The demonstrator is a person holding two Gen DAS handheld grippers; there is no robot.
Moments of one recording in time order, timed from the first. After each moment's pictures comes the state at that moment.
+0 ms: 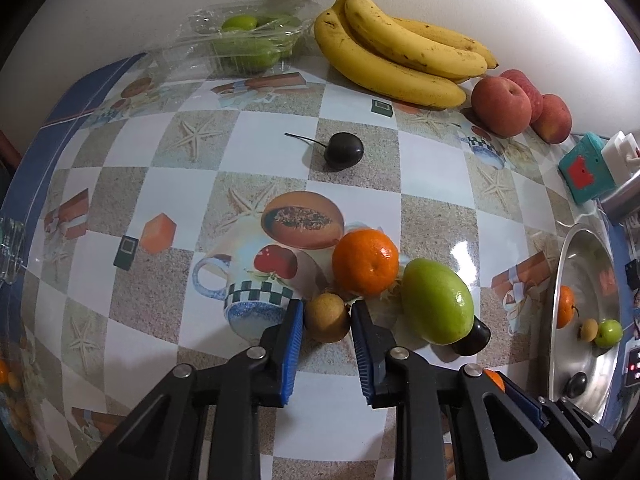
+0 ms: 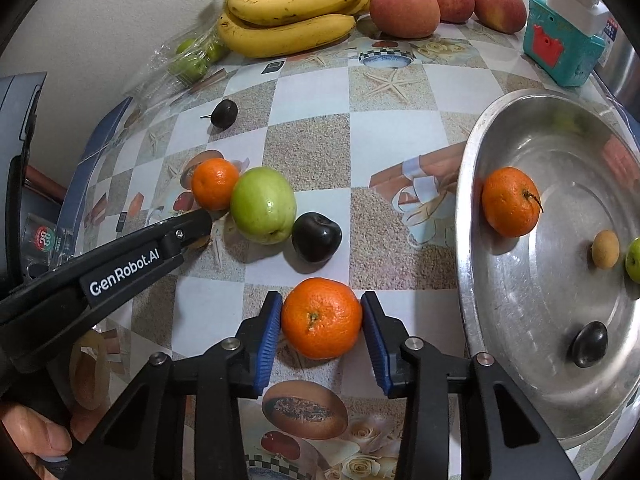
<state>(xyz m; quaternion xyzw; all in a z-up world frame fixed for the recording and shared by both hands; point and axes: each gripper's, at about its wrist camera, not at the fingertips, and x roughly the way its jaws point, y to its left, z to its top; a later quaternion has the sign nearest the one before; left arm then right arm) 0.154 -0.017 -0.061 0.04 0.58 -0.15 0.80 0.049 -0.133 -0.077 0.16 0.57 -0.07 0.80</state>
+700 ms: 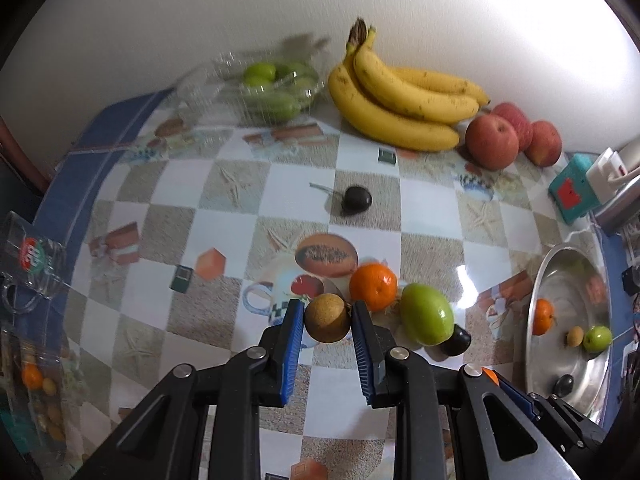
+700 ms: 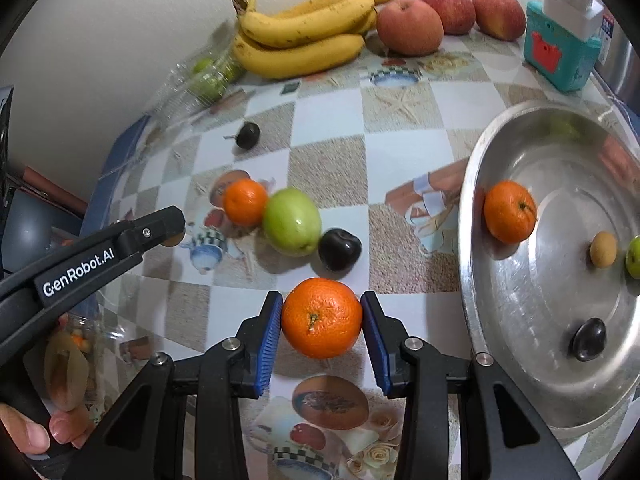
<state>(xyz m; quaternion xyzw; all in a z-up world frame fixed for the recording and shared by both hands) 0.146 -0.007 -0.004 0.06 0.54 -0.13 0.83 0.044 -0.132 -0.053 0.19 0.55 -0.05 0.81</state>
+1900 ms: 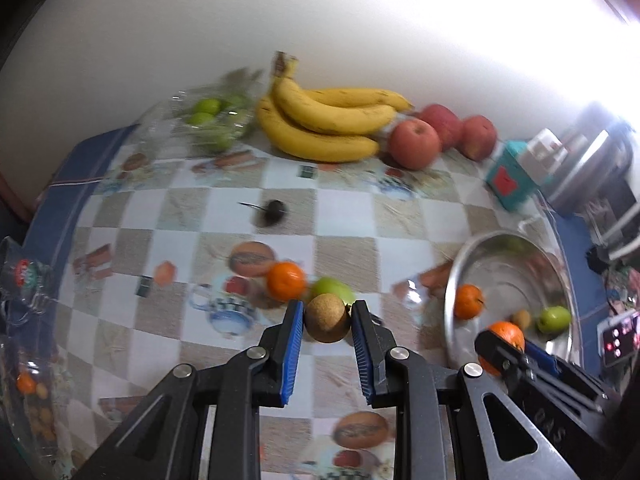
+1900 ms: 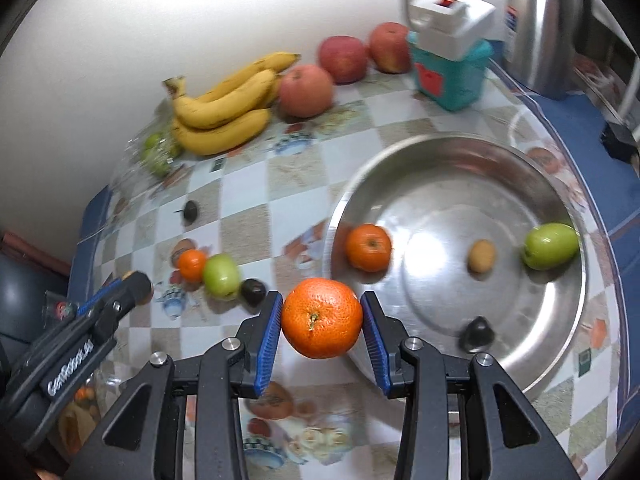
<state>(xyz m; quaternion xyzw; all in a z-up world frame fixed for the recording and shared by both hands) 0.099 -0.058 0.025 0.07 0.51 -0.20 0.83 0.007 -0.201 -0.002 0.23 0.50 -0.16 0.82</state>
